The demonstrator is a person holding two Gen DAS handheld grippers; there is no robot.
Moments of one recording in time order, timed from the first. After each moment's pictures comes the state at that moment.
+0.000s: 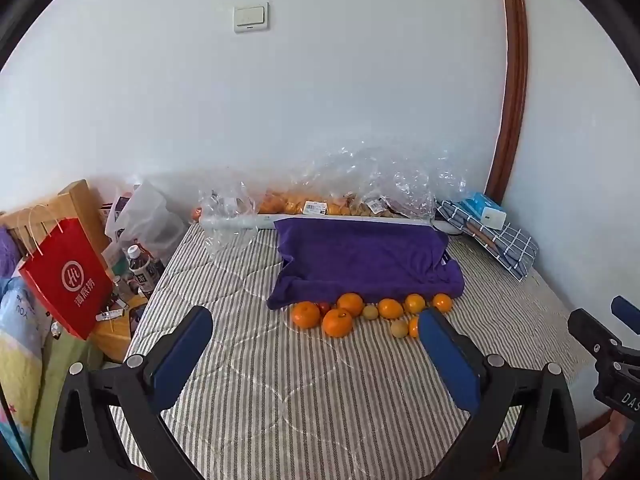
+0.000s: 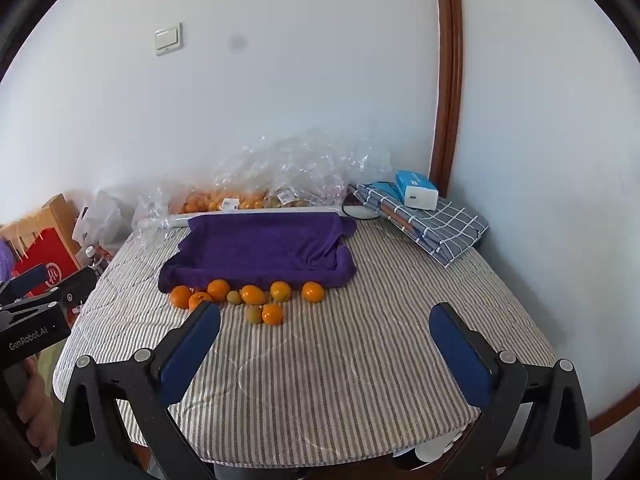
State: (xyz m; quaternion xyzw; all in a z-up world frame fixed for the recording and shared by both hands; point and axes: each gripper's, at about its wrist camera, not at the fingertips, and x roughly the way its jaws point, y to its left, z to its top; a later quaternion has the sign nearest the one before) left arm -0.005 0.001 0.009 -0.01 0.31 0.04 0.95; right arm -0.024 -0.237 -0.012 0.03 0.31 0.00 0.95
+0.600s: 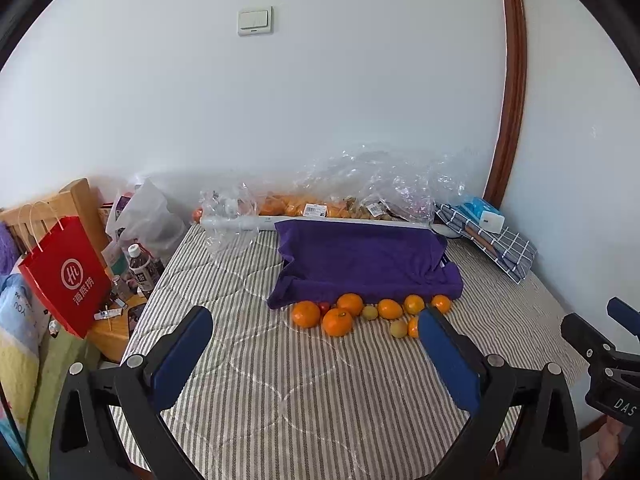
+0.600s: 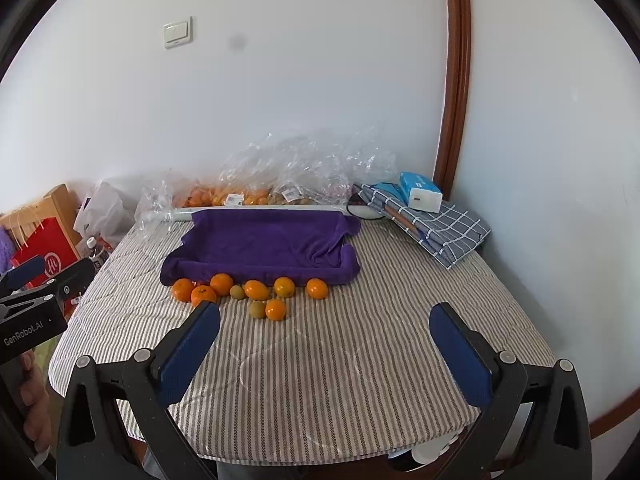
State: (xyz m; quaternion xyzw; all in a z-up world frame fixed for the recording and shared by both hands) left arm -0.012 0.005 0.003 -0.02 0.30 0.03 0.95; right arm -0.026 -0.227 -0.014 0.01 0.31 0.01 0.95
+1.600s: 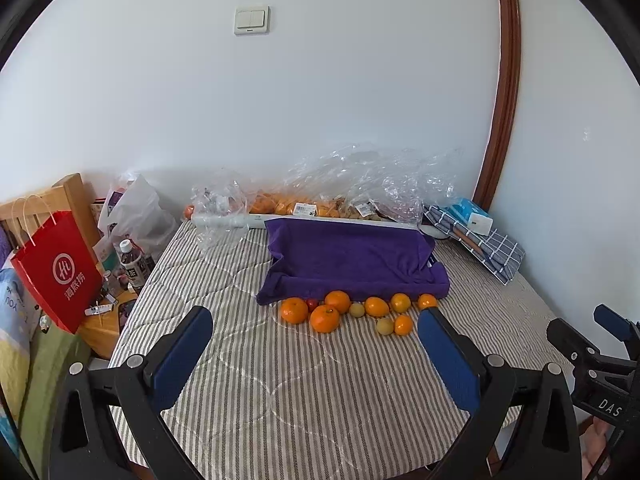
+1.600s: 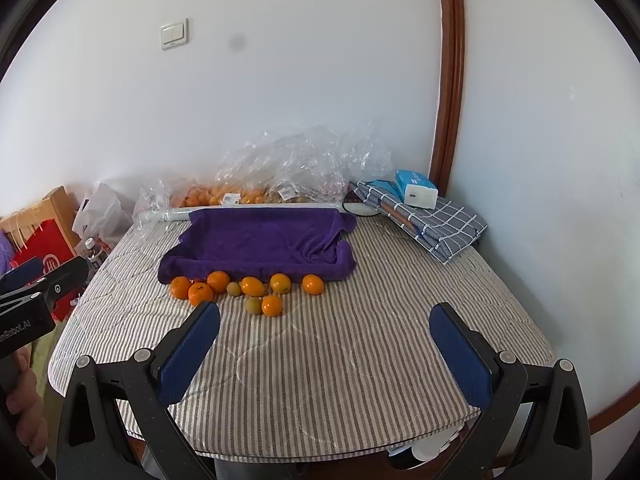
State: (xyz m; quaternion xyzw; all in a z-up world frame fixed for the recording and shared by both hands) left arm -0.021 0.003 0.004 -0.04 0.30 0.02 0.95; right arm -0.032 -0.235 -0.019 0.02 0.31 0.01 0.95
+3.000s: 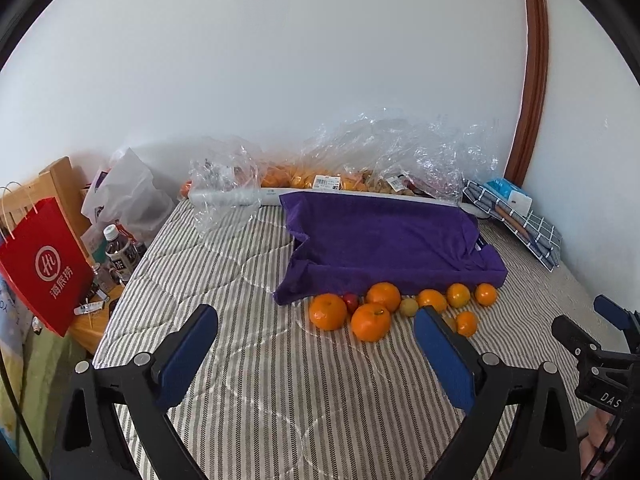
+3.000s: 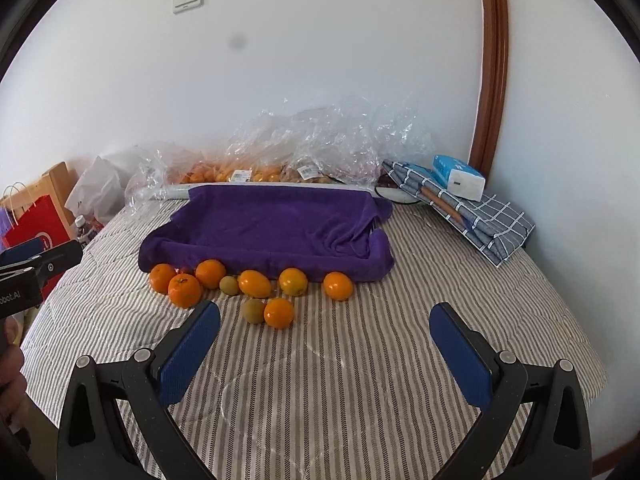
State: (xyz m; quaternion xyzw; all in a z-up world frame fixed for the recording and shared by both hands) left arm 0.063 0.040 -0.073 -0.02 0.33 0.02 0.94; right arm 0.055 -0.209 -0.103 0.00 0.32 0.05 0.95
